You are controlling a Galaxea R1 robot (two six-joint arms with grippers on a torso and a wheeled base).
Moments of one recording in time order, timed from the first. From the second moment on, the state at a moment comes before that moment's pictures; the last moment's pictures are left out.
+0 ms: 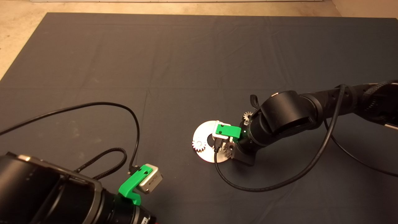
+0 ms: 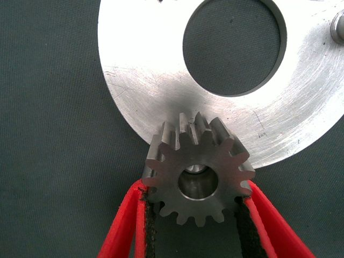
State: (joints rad) left arm -0.18 2.13 -0.32 0.42 1.03 -1.35; right arm 0.21 2.66 -0.85 -0.47 -1.53 0.60
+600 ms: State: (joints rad) left arm -0.18 2.13 -0.32 0.42 1.03 -1.35; right arm 0.20 2.66 -0.86 -0.47 -1.53 0.59
